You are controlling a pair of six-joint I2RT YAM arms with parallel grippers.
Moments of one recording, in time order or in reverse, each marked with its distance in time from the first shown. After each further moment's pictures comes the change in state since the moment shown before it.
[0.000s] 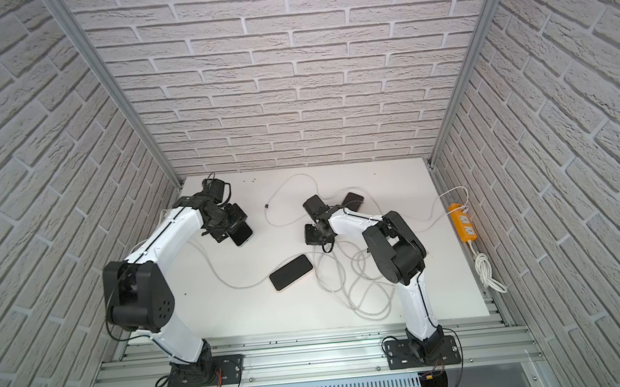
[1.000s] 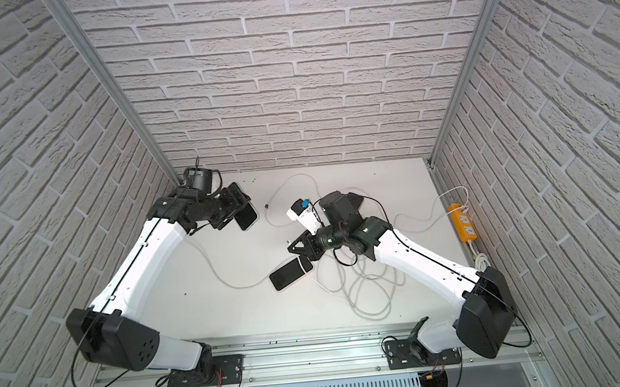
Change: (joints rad) left arm -0.111 -0.247 0.085 -0.011 0.126 -0.014; right arm 0.141 -0.708 -0.276 0.050 -0.479 -0.394
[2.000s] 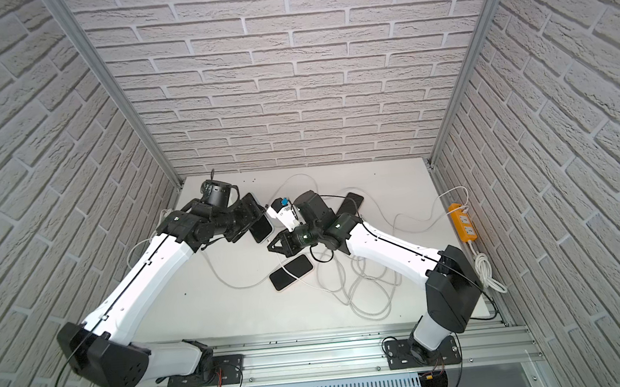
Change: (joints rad) left arm -0.161 -0.101 -0.123 0.035 -0.069 -0.127; right arm 0.070 0.236 0.155 0.118 0.045 0.186
